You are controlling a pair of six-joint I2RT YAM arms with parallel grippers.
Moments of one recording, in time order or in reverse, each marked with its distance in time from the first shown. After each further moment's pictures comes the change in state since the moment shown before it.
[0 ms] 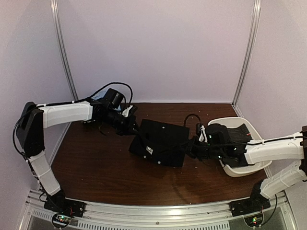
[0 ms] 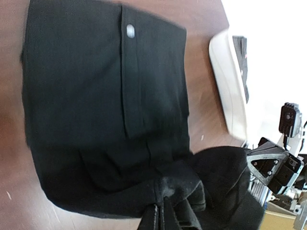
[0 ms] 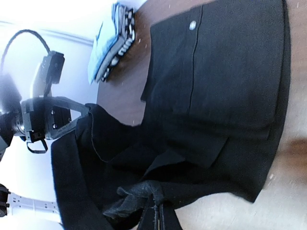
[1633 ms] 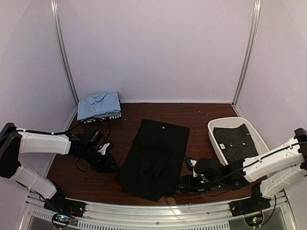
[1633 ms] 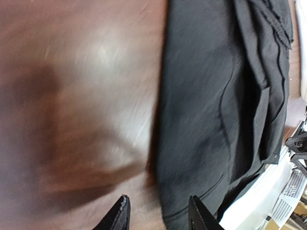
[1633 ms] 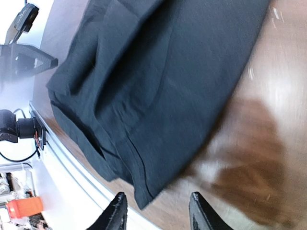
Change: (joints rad) left arm 0.018 -0.349 -0.657 0.062 -0.146 0.006; right arm 0.315 0.019 -0.113 -0.176 0.018 -0.052
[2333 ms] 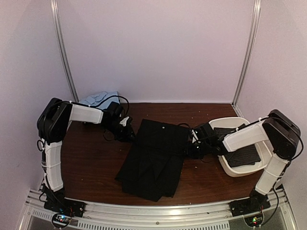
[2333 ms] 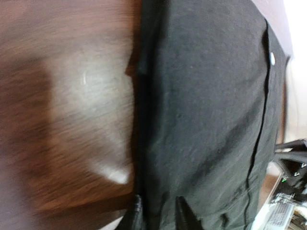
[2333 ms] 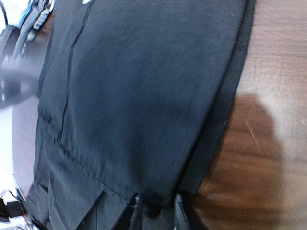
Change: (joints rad) left arm 0.128 0.714 0.745 0.026 0.099 0.129; right arm -0.554 0.409 0.280 0.093 -0.184 -0.332
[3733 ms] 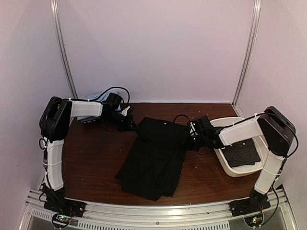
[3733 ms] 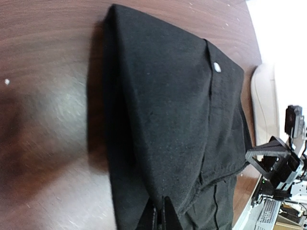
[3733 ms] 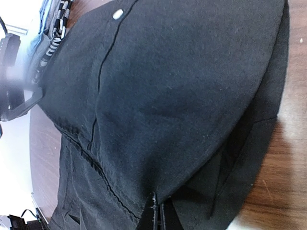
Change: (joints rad) left arm 0.043 0.050 0.169 -0.008 0.119 0.022; right arm -0.039 0.065 0.119 0.026 -0.013 0.059
